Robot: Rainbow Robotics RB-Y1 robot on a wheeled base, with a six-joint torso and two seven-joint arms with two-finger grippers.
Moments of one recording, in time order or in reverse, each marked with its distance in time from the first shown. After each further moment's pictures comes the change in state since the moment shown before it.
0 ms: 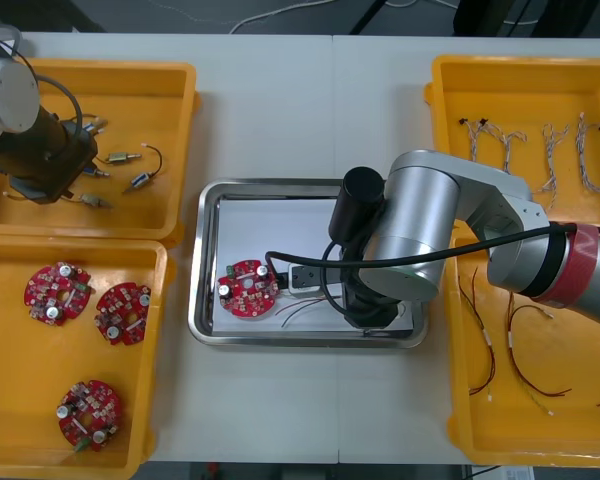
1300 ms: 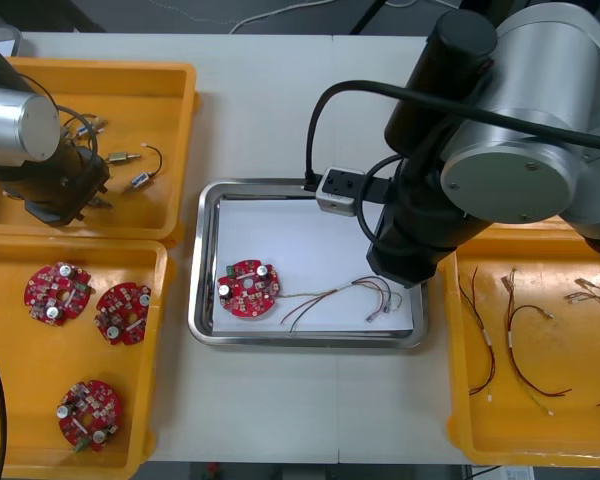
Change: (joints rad) right arm 0.044 0.002 -0.452 -0.277 -0.124 0.415 -0.339; left arm 0.051 -0.052 0.000 0.000 -0.049 -0.009 0.000
